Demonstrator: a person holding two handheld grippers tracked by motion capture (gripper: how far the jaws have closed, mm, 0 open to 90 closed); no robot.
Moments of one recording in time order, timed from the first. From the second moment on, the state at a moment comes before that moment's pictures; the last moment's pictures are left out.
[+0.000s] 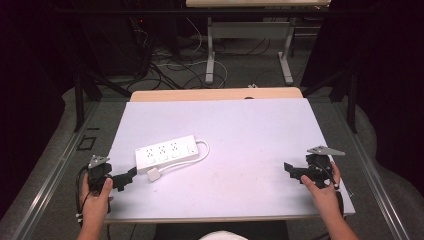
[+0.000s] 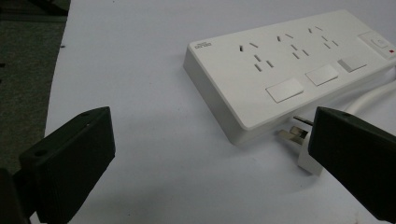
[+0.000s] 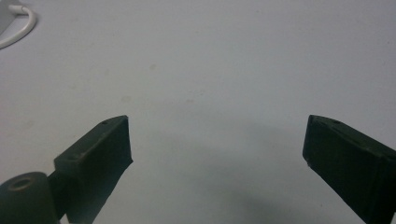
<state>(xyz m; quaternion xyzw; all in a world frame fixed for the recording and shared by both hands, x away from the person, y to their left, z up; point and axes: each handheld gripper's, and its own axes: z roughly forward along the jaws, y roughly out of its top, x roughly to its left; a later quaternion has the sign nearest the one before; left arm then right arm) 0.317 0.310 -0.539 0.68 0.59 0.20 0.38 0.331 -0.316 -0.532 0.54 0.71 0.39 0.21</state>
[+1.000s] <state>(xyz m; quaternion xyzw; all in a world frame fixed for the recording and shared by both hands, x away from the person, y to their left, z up) 0.322 0.308 -0.555 0.68 0.60 0.18 0.38 0.333 -0.318 -0.536 0.55 0.71 0.39 0.21</state>
